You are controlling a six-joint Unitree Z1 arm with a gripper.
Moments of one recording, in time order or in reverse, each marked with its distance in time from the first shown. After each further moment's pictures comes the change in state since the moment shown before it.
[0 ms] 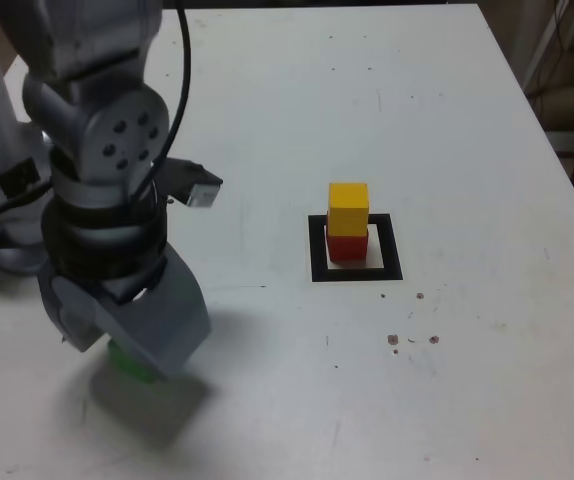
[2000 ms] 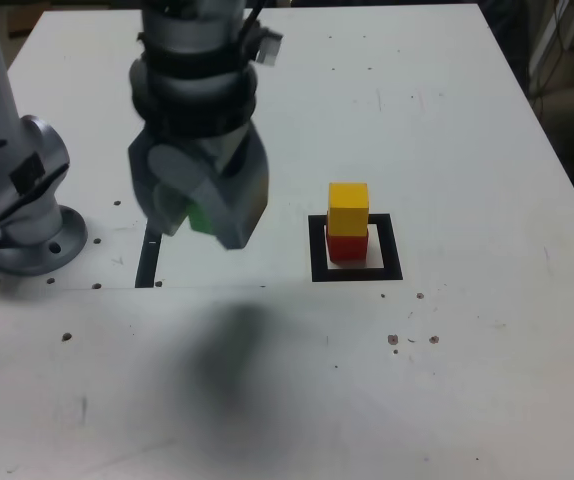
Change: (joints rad) arm 0.323 0.001 -0.438 0.440 0.153 0.110
